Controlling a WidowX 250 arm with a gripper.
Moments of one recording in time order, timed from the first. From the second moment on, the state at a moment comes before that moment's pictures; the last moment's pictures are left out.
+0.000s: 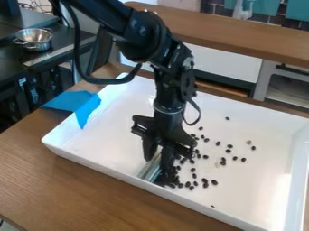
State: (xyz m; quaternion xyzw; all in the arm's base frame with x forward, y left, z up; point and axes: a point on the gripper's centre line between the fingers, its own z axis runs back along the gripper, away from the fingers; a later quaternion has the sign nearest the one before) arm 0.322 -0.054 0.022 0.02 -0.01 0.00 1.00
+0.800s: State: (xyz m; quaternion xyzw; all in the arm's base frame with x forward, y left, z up) arm 0.315 -0.142 0.026 -0.03 0.02 0.00 1.00
